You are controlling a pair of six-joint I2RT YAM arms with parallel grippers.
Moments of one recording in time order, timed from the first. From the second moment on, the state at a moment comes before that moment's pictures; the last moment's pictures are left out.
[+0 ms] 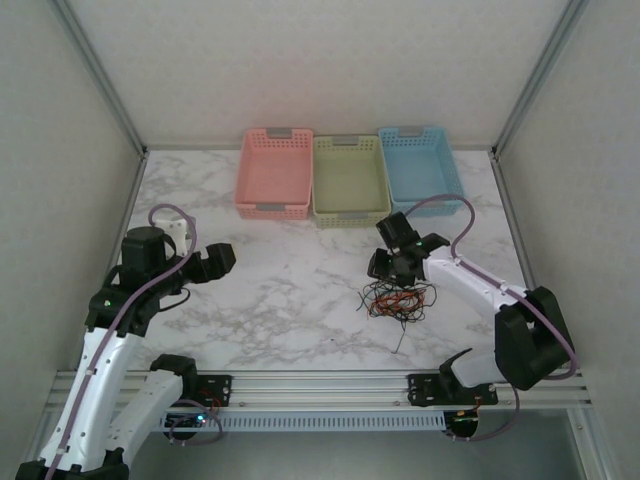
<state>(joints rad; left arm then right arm) -0.18 0.71 0.88 -0.82 0.27 -0.40 0.55 1.41 0.90 -0.68 0.00 0.72</state>
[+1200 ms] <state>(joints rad) -0.57 1.00 0.89 -0.52 0.31 -0.51 0.56 1.25 1.33 -0.71 -0.27 0.72</state>
